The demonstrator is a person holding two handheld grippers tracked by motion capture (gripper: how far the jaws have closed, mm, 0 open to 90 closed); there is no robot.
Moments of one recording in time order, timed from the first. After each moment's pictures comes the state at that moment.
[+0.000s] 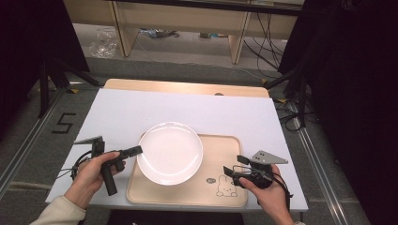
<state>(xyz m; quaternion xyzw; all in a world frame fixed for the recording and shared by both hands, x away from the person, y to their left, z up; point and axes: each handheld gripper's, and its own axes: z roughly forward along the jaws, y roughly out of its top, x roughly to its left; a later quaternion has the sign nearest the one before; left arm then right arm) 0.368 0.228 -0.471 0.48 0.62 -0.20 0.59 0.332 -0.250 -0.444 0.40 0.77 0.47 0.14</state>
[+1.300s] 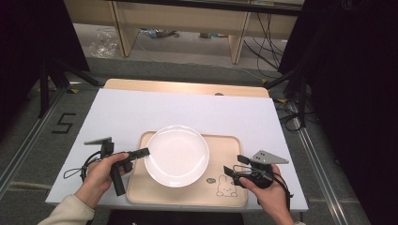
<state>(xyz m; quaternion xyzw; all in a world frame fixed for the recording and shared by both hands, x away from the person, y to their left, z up) 0.372 0.205 -0.480 0.49 0.62 -0.19 0.58 0.335 -0.251 -0.445 0.39 0.77 0.49 0.14</state>
